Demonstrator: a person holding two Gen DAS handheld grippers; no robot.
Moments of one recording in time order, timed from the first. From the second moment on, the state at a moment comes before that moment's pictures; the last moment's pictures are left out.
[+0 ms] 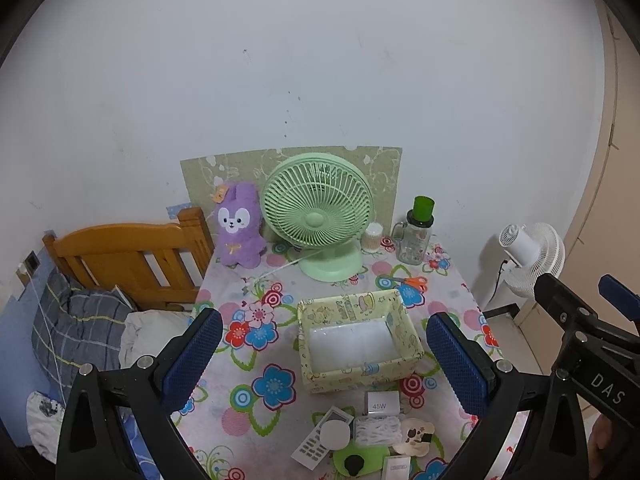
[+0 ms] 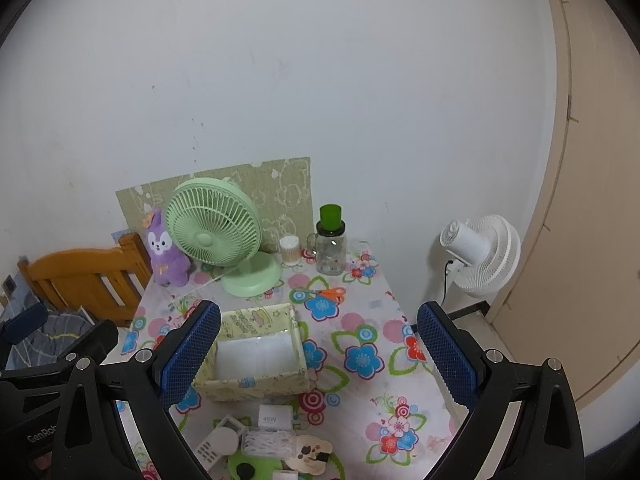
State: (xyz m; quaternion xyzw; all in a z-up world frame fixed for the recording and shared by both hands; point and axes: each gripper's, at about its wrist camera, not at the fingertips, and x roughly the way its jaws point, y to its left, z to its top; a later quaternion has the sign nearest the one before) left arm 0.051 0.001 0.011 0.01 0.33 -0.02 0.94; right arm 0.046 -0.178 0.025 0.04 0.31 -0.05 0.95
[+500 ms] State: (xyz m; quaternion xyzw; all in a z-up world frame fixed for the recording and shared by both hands) left arm 0.053 0.011 -0.033 0.02 0.35 -0.05 0.94; right arm 0.035 -0.155 -0.020 0.02 0.30 -0.08 0.95
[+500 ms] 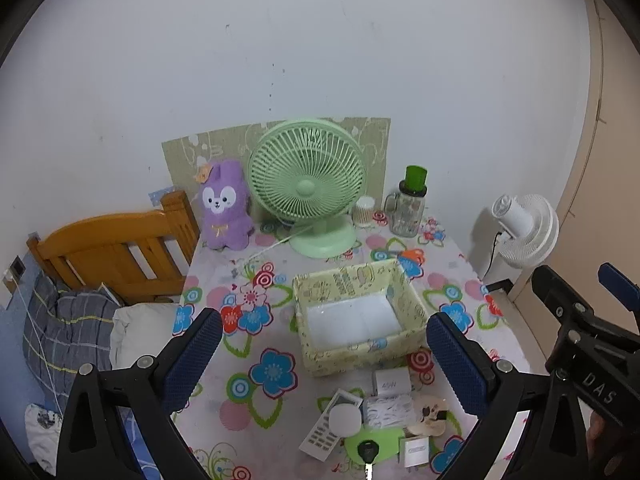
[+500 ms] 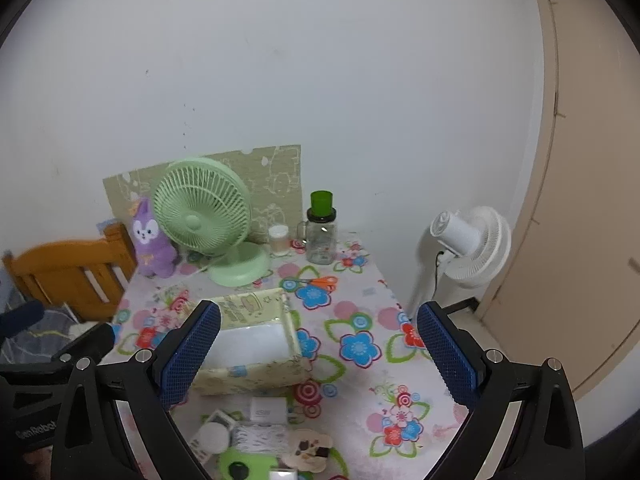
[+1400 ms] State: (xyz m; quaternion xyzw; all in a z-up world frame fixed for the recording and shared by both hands) left arm 0.045 0.004 -0.164 0.01 0.41 -0.02 0.91; right arm 0.028 -0.170 -0.150 0.04 0.35 -0.03 0.94
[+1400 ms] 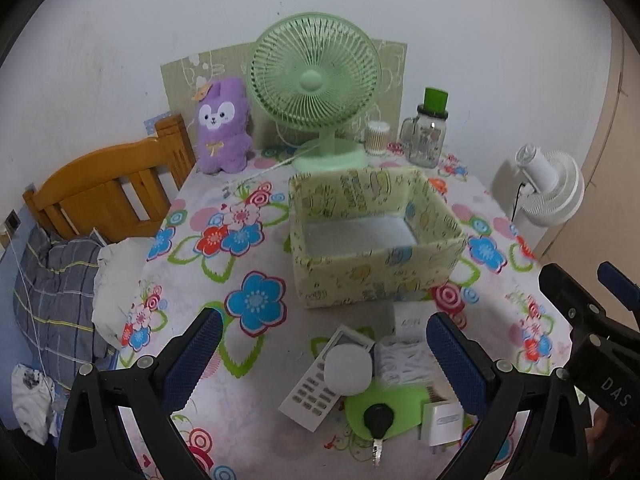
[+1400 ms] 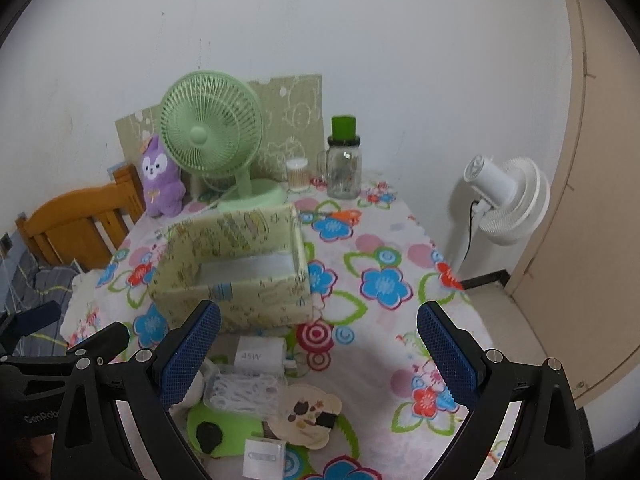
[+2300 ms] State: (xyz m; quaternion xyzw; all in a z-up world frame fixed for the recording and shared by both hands) left arm 0.049 0.004 -0.260 0.08 0.46 -0.06 0.88; right arm 0.002 -0.155 -0.261 0.06 0.41 -0.04 0.91
